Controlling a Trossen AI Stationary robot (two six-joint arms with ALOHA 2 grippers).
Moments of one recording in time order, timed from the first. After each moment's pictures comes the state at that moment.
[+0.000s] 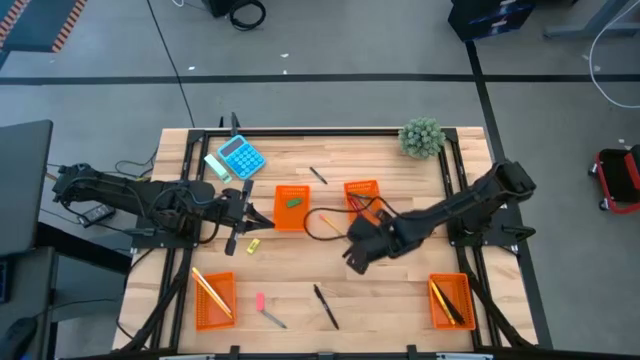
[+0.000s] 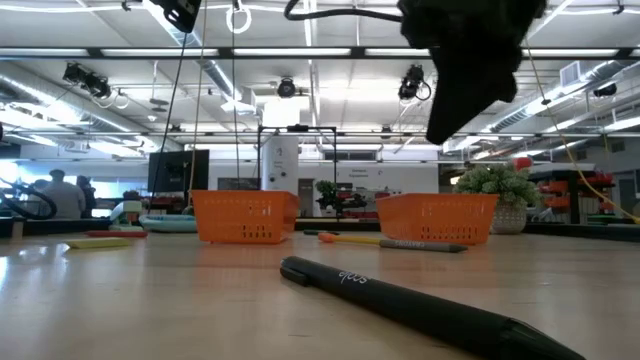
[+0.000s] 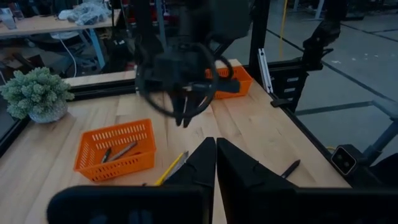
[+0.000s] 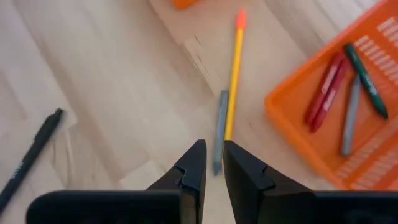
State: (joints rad) left arm -0.18 0.84 0.67 -0.05 -0.02 0.04; right arm 0.38 1.65 1.18 -0.75 0.40 0.93
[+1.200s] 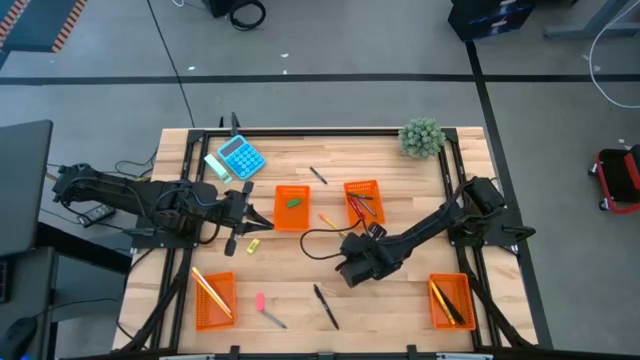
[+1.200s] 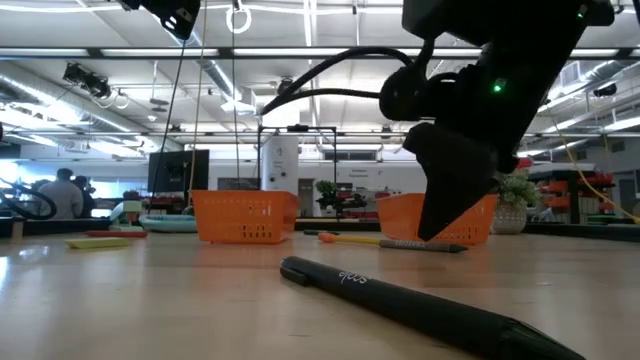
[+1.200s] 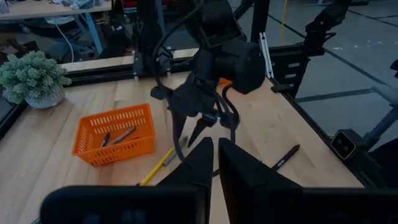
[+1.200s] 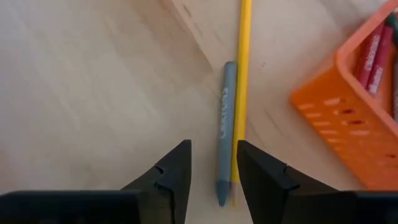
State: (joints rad) left arm -0.18 0.84 0.67 -0.11 -0.02 0.04; right arm 0.42 1.92 1.14 -0.61 0.55 0.97
